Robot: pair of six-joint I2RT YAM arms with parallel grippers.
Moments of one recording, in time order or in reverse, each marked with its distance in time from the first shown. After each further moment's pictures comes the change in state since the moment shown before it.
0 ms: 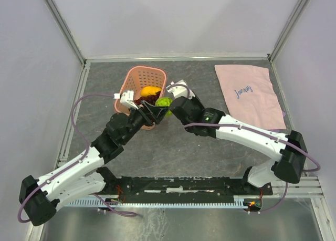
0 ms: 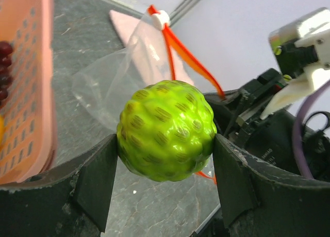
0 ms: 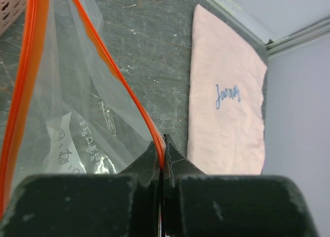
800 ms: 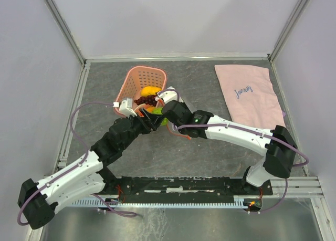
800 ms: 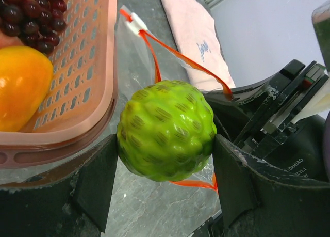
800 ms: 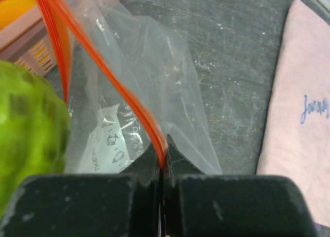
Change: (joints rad) left arm 0.000 -0.074 -0.103 -0.155 -0.095 -0.086; right arm 0.038 0.124 -0.008 0.097 -0.205 0.091
